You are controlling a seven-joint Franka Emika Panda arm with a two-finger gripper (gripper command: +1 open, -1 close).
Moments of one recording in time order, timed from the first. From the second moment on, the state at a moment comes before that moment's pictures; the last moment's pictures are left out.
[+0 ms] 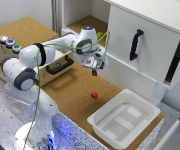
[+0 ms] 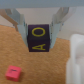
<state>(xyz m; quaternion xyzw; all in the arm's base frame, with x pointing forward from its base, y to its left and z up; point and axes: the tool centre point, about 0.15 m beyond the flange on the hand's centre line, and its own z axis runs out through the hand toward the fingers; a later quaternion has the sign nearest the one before) 0.375 -0.190 0.398 0.99 0.07 0.06 0.12</state>
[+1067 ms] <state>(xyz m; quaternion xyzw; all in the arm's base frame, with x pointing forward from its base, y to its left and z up) 0.363 -0.406 0.280 0.99 0.02 0.04 0.11</state>
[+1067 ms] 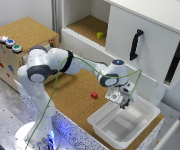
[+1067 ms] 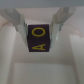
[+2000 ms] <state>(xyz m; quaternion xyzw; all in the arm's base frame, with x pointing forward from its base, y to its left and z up) 0.375 -0.419 0.243 1.00 0.01 0.06 0.03</state>
